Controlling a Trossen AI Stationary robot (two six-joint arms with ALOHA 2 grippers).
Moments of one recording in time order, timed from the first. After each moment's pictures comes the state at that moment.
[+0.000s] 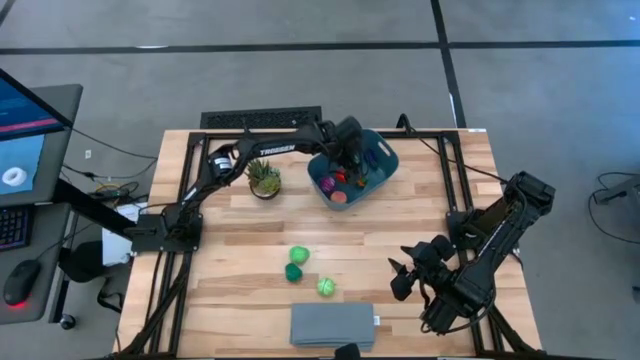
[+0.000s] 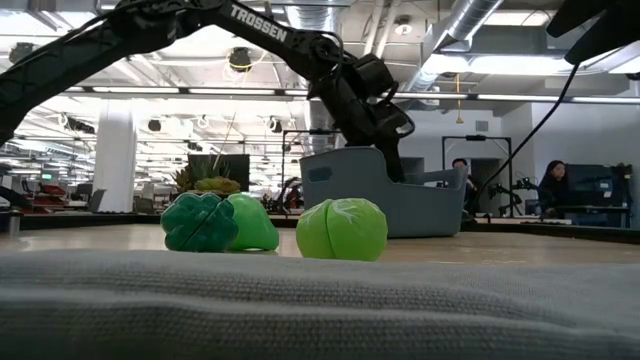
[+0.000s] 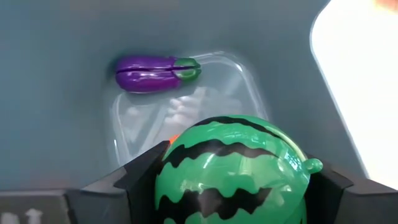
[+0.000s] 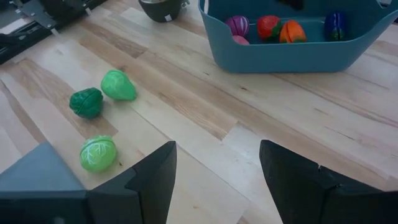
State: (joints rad) left arm 0.39 2.36 2.12 -0.68 0.16 -0.01; right arm 0.91 1.59 1.21 -1.30 0.90 1.85
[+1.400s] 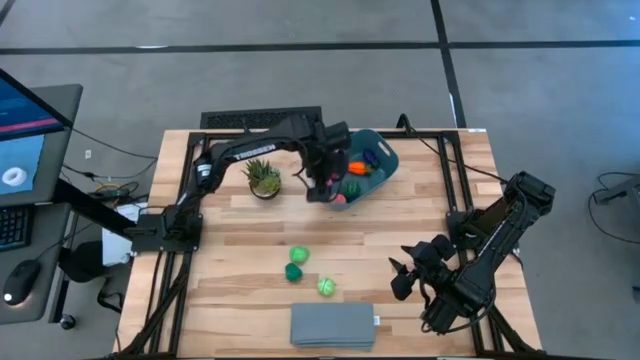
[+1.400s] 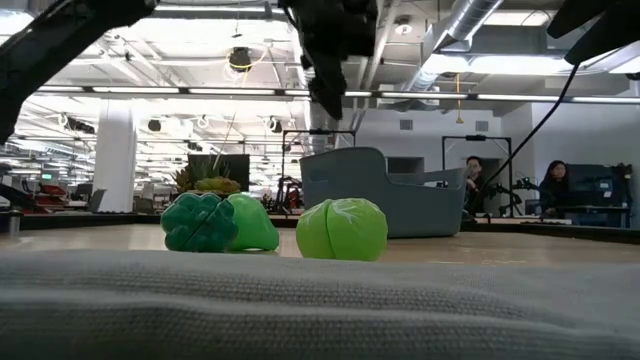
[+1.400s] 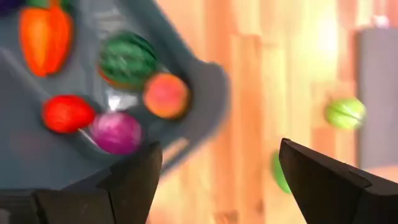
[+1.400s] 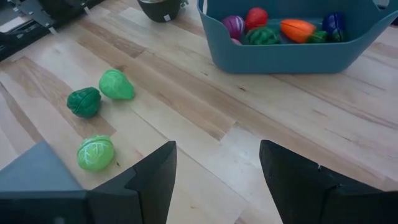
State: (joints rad) left arm 0.28 2.21 2.34 -1.43 0.30 0.27; right arm 0.91 1.59 1.21 -1.31 0.90 1.85
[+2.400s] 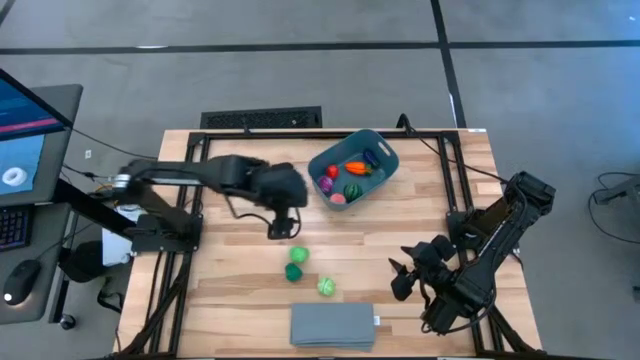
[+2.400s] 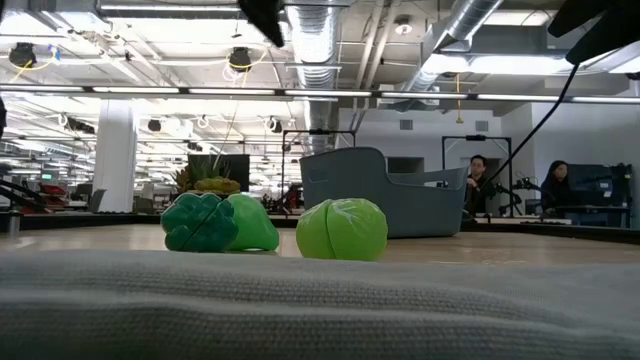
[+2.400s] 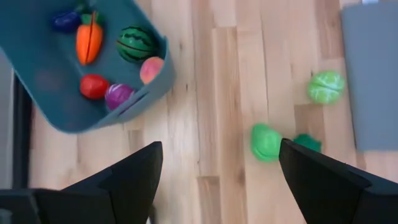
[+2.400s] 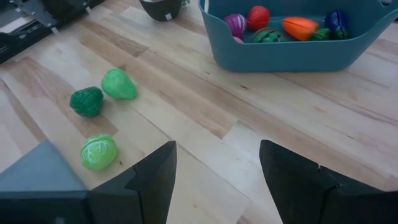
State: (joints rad) left arm -0.04 1.65 1.76 -1.19 -0.09 0.03; right arm 0.92 1.59 1.21 -1.30 0.90 1.85
